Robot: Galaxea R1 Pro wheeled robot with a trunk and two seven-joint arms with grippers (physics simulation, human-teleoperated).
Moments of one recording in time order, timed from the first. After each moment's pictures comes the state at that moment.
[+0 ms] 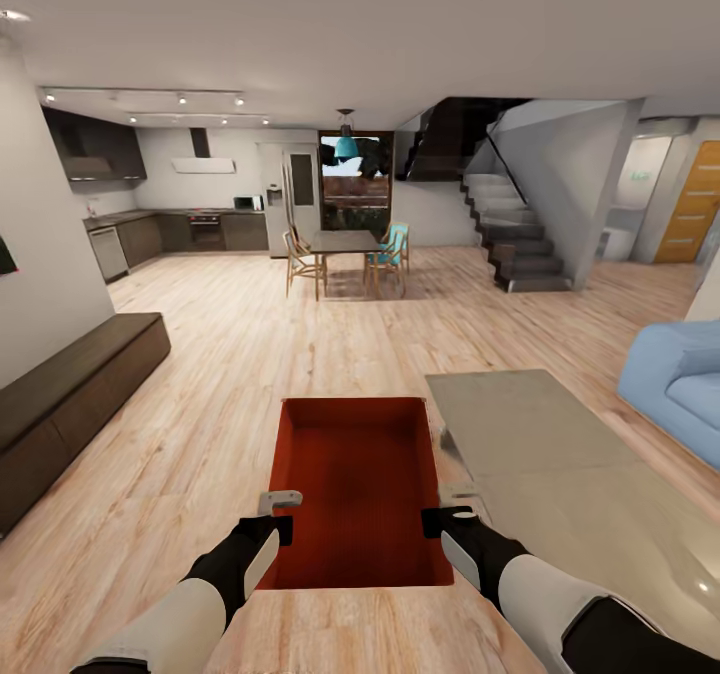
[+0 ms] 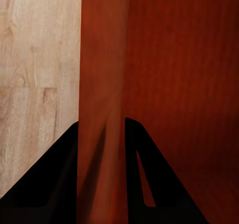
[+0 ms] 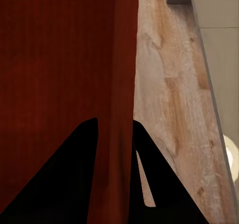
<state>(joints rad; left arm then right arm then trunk) -0.69 -0.13 0.00 -0.38 0.06 0.33 0.26 -0.79 0.08 0.58 -0.17 -0.51 0.13 -0.20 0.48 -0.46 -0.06</state>
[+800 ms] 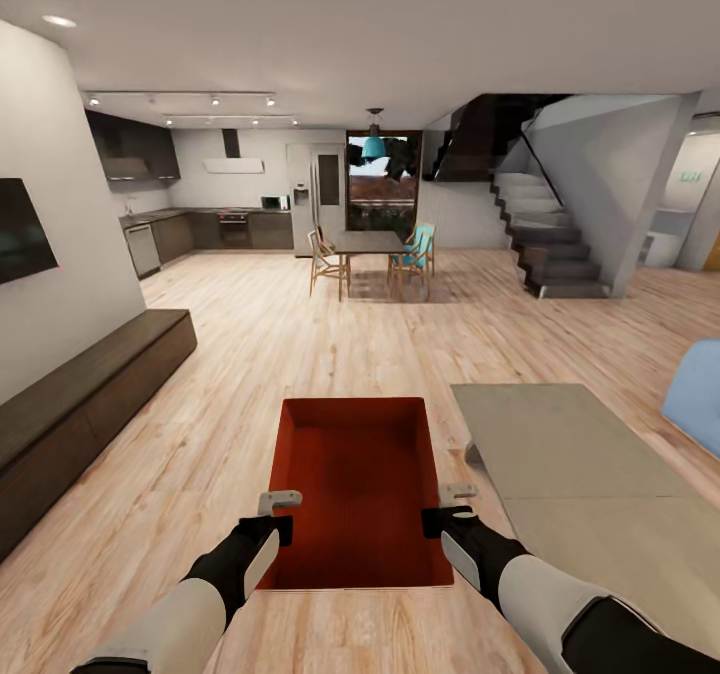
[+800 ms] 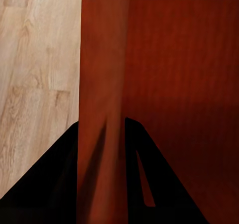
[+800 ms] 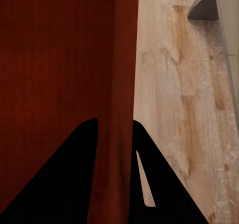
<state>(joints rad) -0.69 -0.13 0.00 -0.38 0.06 0.33 0.26 -0.79 0.08 0.58 -0.17 -0.51 0.14 -0.20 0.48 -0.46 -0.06</state>
